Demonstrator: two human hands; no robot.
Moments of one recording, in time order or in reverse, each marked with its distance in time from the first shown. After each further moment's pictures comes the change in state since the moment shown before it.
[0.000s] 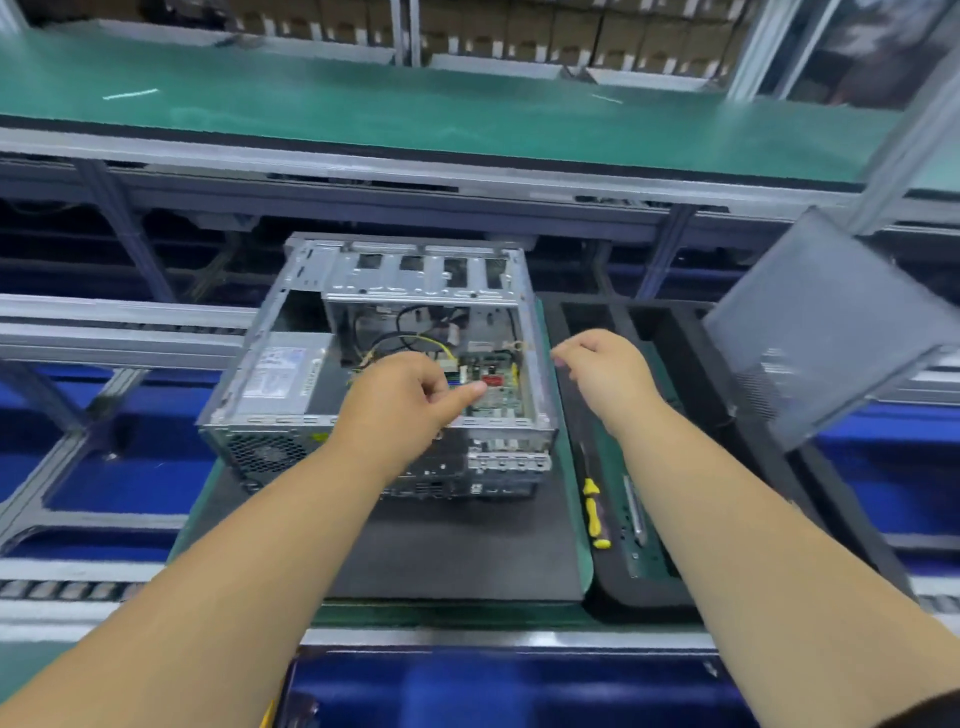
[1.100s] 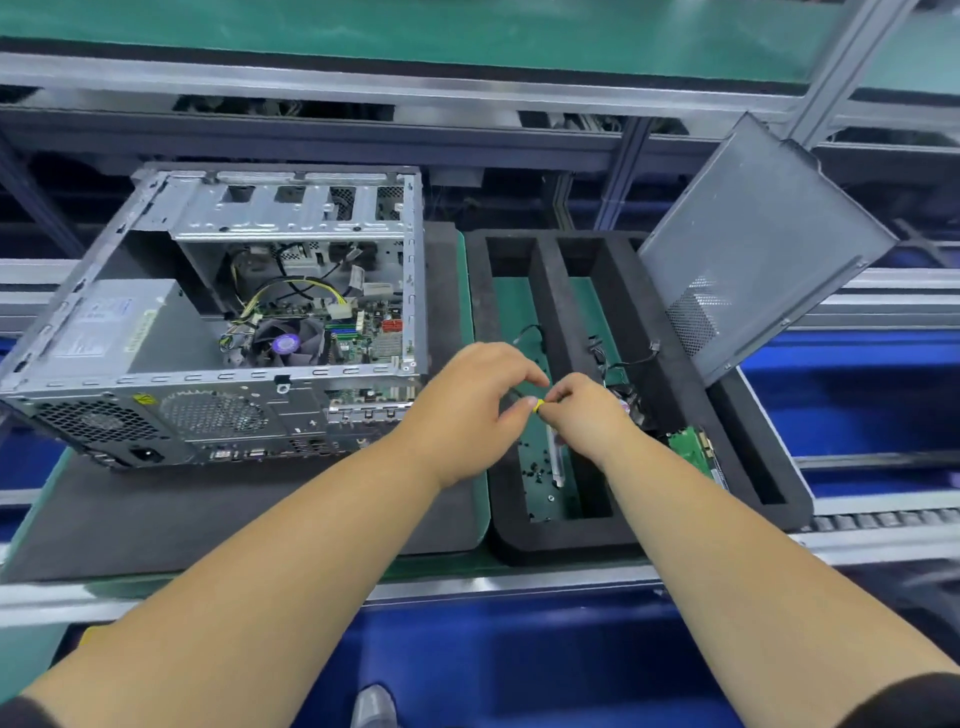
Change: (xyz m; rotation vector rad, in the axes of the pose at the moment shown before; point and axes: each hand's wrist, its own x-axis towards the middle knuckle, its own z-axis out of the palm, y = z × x) left_hand -0.012 0.094 0.155 0.000 -0.264 0.418; right_hand -0.018 0.153 -0.054 -0.234 -0.189 0.211
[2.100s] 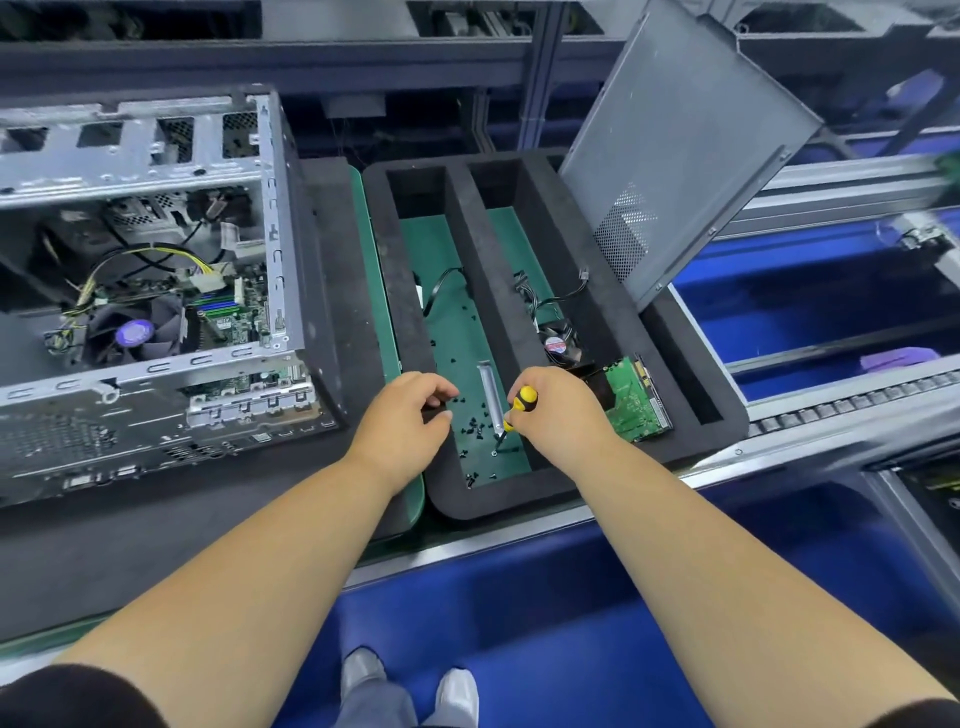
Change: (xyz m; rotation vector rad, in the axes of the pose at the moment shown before) left_hand -0.018 -0.062 0.114 -0.206 -0.141 -0.400; right_hand -0.025 0.066 0.004 -0.144 0.074 -0.094
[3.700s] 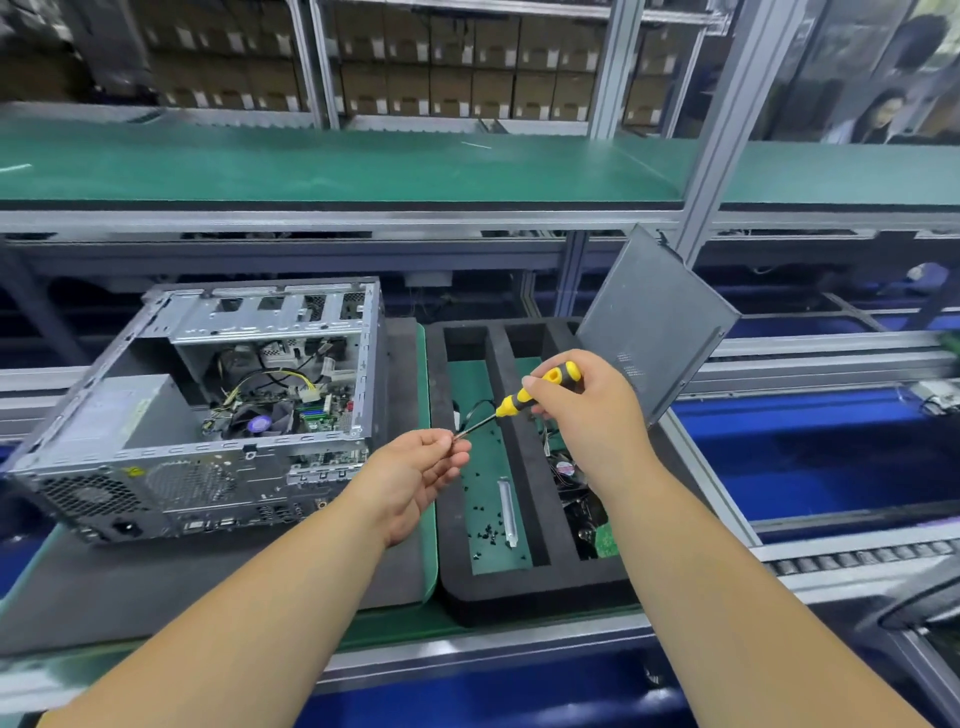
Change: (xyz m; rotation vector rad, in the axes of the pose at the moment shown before) left_hand -0.043 0.114 -0.079 -1.151 0.113 -0.354; right_hand -0.063 -0.091 -0.135 0.692 0.331 -0.268
